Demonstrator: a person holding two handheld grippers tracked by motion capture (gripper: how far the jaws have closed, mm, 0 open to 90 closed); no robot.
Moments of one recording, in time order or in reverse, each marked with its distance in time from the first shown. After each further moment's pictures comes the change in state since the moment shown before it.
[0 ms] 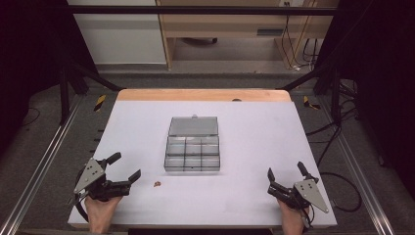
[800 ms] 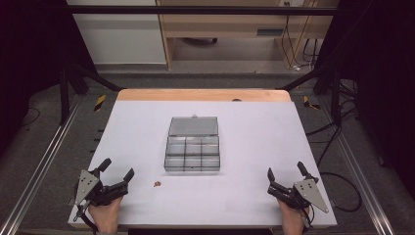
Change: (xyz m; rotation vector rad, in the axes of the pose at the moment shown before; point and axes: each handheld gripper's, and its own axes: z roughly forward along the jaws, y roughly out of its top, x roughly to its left) left arm 0.005 -0.057 -0.002 -0.185 0.251 -0.101; right arm 0.000 0.000 0.000 0.001 0.000 0.000
